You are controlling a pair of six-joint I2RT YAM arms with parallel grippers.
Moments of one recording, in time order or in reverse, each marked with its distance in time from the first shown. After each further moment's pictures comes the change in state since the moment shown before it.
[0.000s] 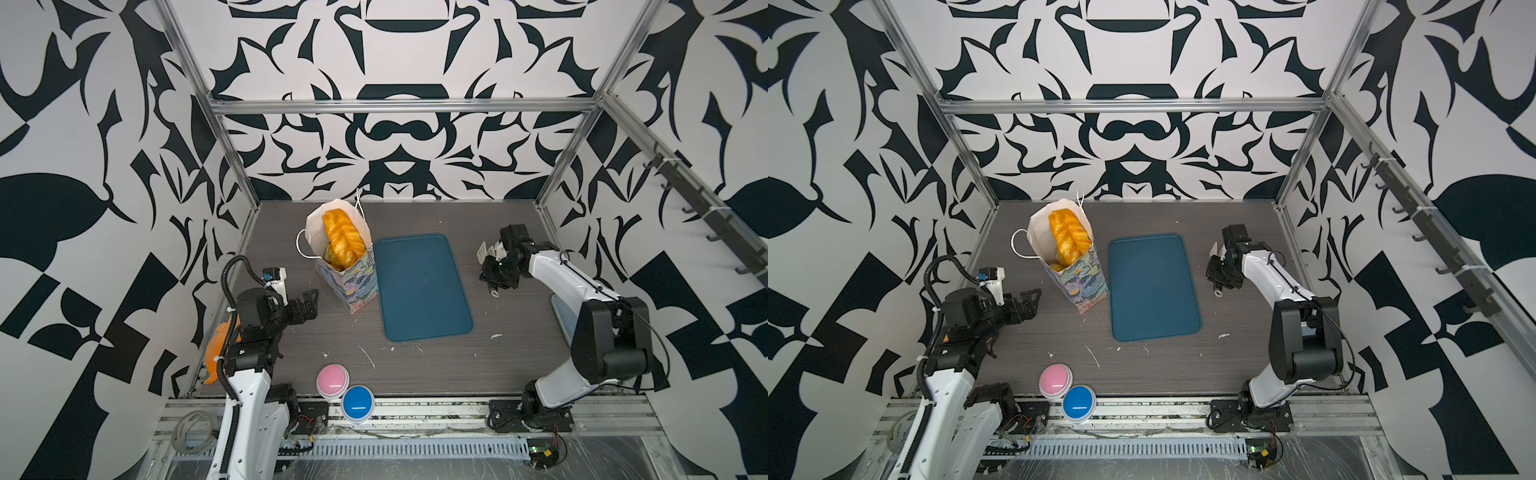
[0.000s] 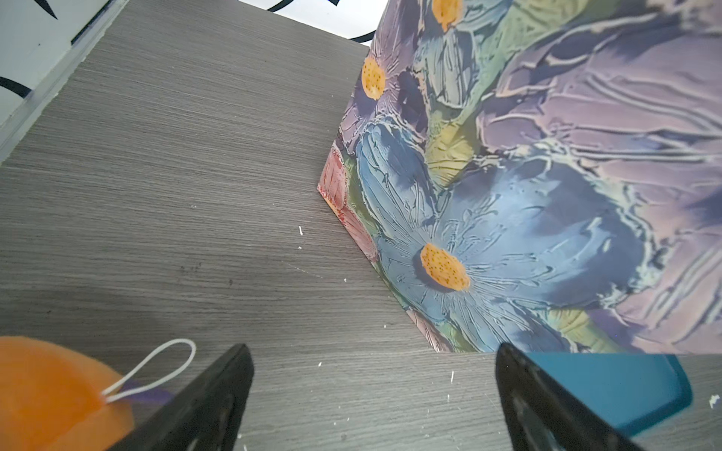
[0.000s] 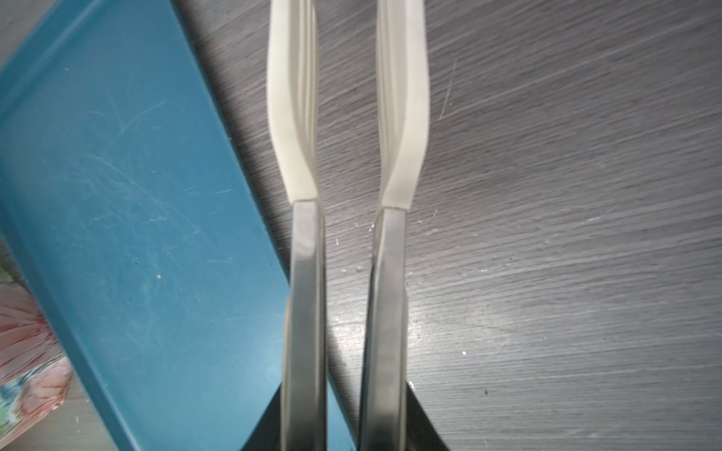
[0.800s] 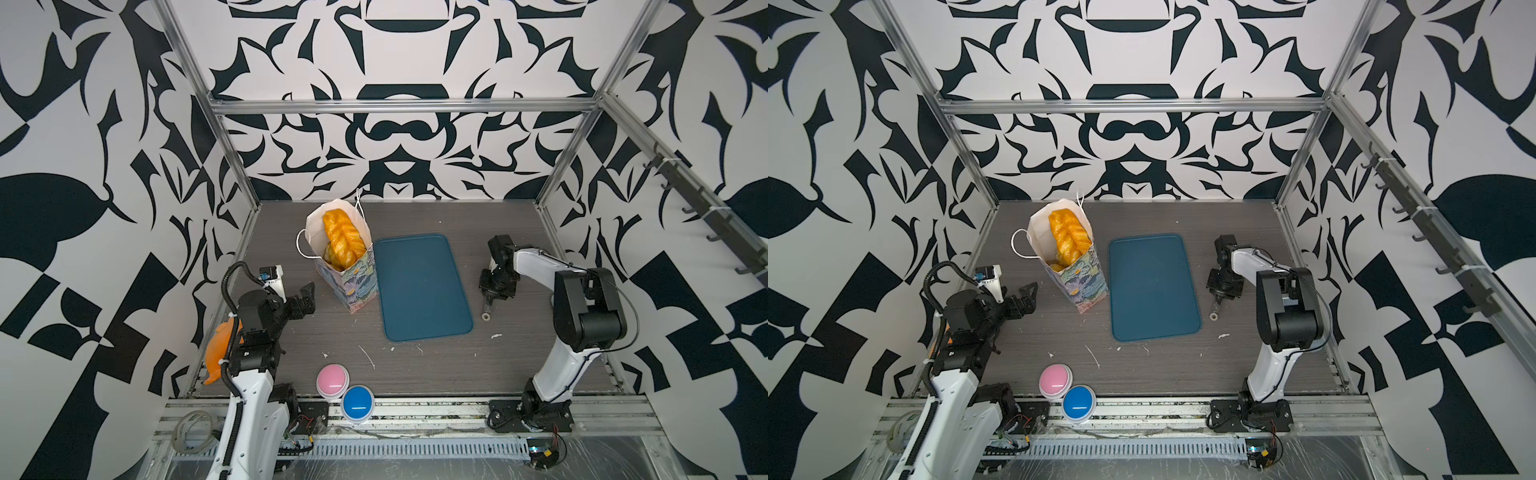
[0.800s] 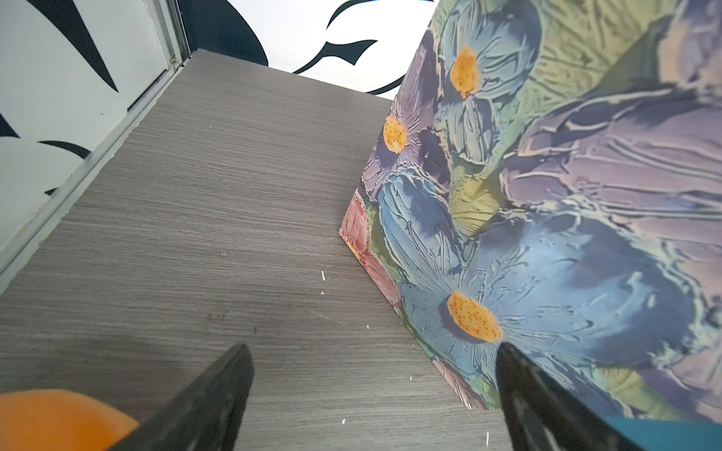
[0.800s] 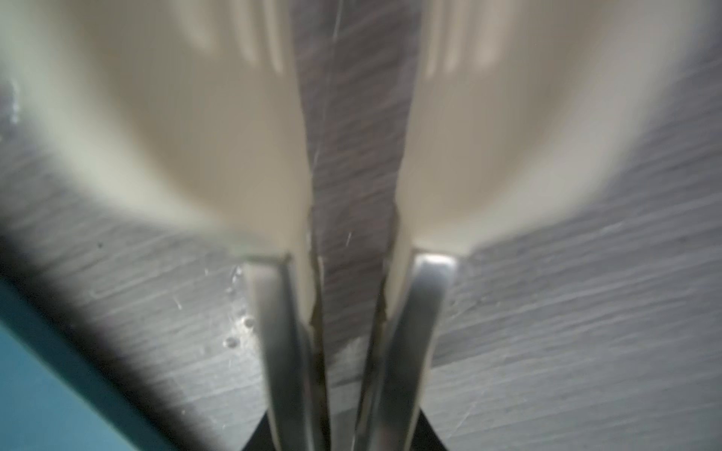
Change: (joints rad) left arm 0.000 0.007 -0.082 0.224 -0.063 0.003; right arm -0.001 0.225 0.003 0.007 0.159 0.003
